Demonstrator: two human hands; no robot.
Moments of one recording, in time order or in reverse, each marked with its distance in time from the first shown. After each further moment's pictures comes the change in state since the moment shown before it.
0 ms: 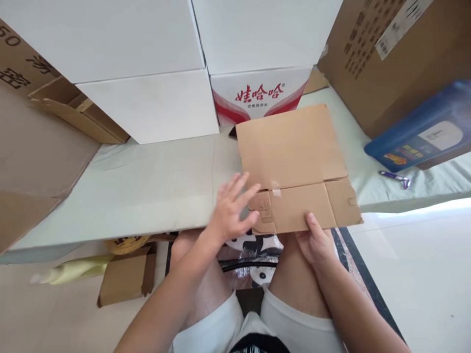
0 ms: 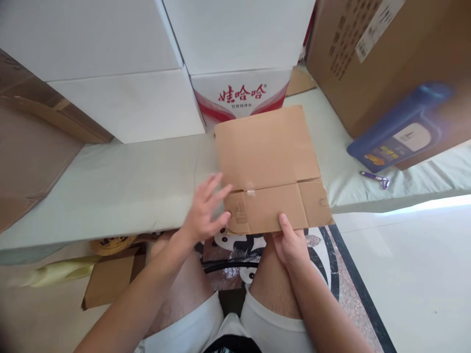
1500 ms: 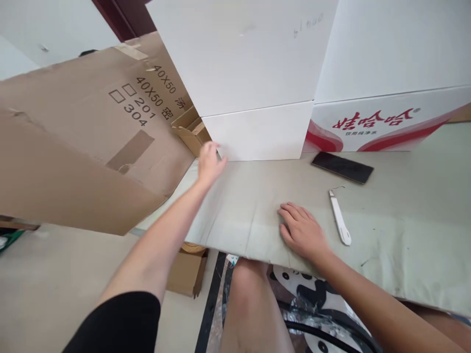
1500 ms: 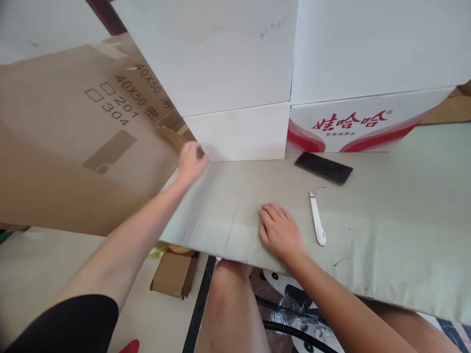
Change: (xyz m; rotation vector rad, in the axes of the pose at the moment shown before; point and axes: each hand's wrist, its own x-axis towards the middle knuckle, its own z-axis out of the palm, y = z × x) left_hand 0.029 -0.221 -0.226 0.471 0.393 -0.581; right_hand 0.032 0.059 0.226 -1.227 -0.786 -0.995
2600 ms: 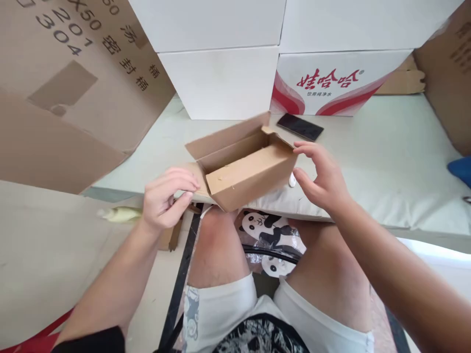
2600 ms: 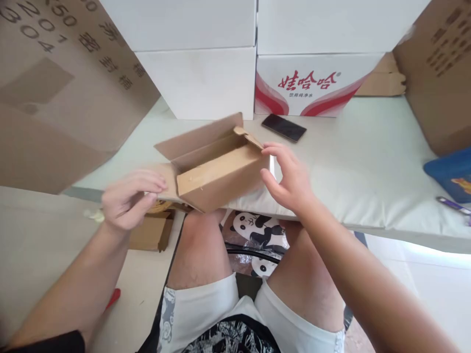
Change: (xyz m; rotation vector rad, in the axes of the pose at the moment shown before) left_hand -0.205 0.066 -0.072 -0.564 0.122 0.761; right_hand -0.054 0.041 -0.146 0.289 0.364 -0.063
